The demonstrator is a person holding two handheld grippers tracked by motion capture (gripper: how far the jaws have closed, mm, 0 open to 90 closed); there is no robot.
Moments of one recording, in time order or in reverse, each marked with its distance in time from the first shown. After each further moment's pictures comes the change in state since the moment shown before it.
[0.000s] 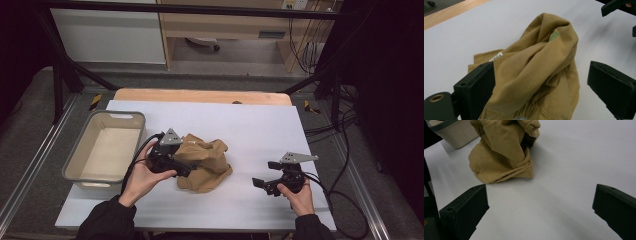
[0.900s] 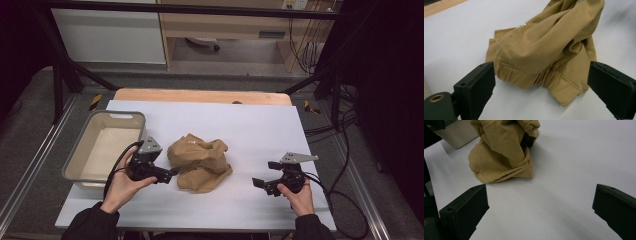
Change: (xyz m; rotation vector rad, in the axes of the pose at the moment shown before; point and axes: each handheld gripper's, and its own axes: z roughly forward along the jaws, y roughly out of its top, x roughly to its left) left arm 0.023 -0.042 -0.026 0.015 0.059 -0.045; right arm 0.000 0.000 0.000 0.003 -0.001 0.002
